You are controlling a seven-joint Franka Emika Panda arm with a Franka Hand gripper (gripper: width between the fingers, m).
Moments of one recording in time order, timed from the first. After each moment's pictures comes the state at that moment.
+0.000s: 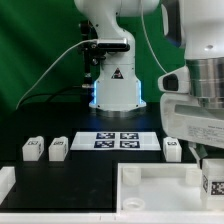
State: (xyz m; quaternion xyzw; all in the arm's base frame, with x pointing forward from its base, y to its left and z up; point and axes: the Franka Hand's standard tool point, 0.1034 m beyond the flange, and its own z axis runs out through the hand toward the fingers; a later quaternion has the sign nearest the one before) arm 0.630 0.135 0.072 -0.92 0.38 0.01 0.08
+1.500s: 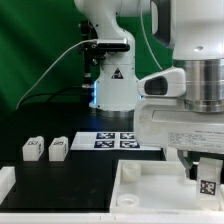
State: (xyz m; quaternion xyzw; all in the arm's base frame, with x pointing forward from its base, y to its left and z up) arm 0.637 0.103 0.070 -0.96 0.29 0.00 0.03
